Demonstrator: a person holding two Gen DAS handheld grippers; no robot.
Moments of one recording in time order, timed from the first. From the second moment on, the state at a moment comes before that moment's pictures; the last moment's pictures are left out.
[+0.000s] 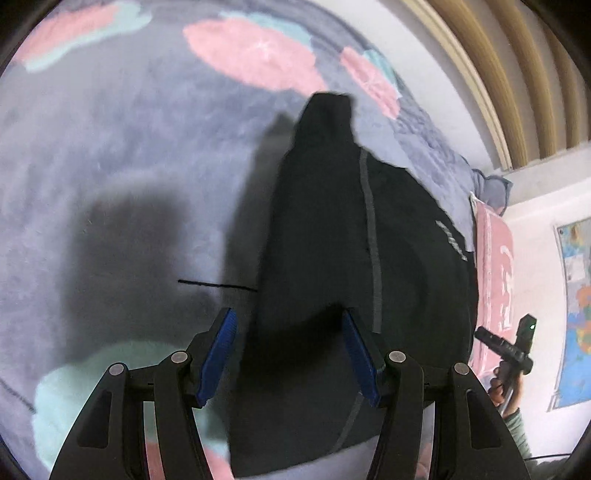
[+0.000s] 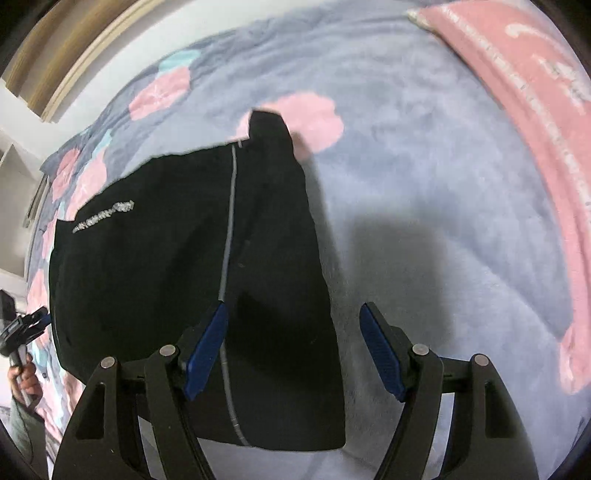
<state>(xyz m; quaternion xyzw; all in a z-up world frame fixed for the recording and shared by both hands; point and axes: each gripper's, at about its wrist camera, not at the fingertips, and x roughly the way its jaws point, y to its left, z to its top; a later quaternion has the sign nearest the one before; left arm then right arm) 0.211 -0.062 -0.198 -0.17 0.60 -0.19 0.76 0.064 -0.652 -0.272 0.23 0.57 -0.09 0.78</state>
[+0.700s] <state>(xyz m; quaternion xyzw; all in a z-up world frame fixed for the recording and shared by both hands) 0.236 -0.090 -0.277 -0.33 0.62 -0.26 0.66 0.083 -0.680 -0.378 0.45 0.56 0.02 0.69</state>
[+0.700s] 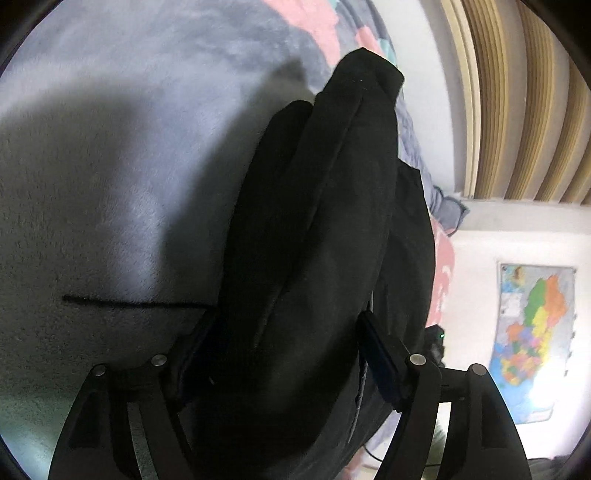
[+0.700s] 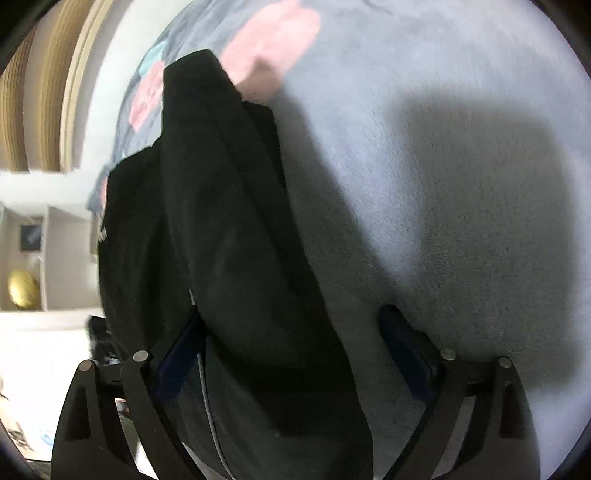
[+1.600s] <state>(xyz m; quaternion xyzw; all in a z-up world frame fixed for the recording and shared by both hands) 0.100 -0.146 -0.131 -0.28 0.53 -0.33 0.73 0.043 -0.543 -0.222 0.30 0.52 0.16 0.79</state>
